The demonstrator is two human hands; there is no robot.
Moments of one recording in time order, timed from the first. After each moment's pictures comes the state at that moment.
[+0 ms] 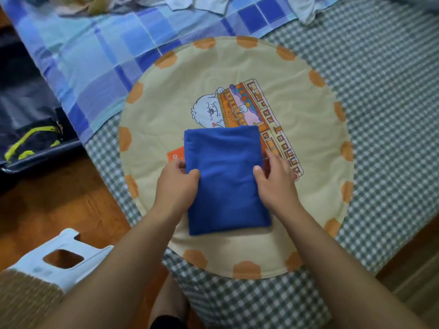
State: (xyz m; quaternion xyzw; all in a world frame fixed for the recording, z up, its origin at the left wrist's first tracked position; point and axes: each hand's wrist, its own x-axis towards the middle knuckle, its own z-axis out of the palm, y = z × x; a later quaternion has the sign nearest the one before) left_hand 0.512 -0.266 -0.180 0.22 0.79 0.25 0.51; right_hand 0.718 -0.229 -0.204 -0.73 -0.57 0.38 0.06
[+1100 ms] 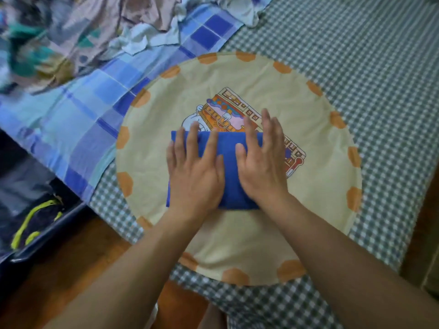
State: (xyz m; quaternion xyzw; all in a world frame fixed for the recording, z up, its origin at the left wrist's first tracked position) left_hand 0.501 -0.225 -0.209 0.75 0.64 0.12 0.07; right_hand 0.658 -0.224 -0.216 -0.74 -0.65 0.07 0.16
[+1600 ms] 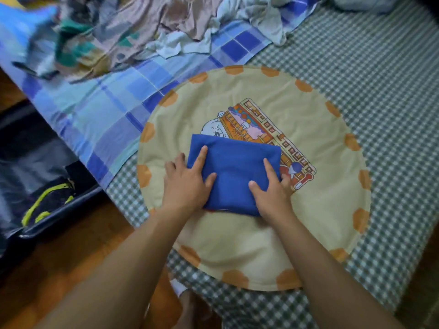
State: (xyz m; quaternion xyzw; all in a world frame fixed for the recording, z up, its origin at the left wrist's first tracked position) left_hand 0.459 -0.228 -0.222 0.67 0.71 -0.04 0.20; right_hand 0.660 -0.258 -0.226 -0.79 -0.46 0.38 0.13
